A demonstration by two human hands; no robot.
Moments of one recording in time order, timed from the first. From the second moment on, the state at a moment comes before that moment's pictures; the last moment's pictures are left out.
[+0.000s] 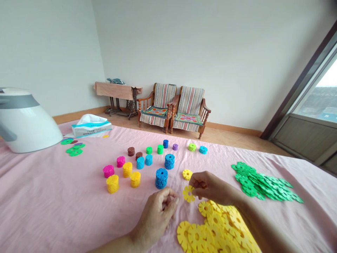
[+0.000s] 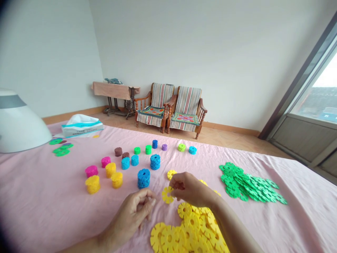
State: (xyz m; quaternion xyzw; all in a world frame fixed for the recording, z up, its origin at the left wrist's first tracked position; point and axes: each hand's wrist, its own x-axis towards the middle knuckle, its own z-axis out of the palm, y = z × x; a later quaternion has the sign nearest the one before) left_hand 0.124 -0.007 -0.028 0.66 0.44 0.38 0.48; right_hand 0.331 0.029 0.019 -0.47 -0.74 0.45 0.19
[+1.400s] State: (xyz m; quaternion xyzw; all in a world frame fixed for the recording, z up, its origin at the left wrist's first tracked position) left_hand 0.126 -0.008 -0.026 0.61 0.47 0.37 0.53; right_hand 0.333 0.066 -0.043 -0.59 -0.67 0.25 0.38
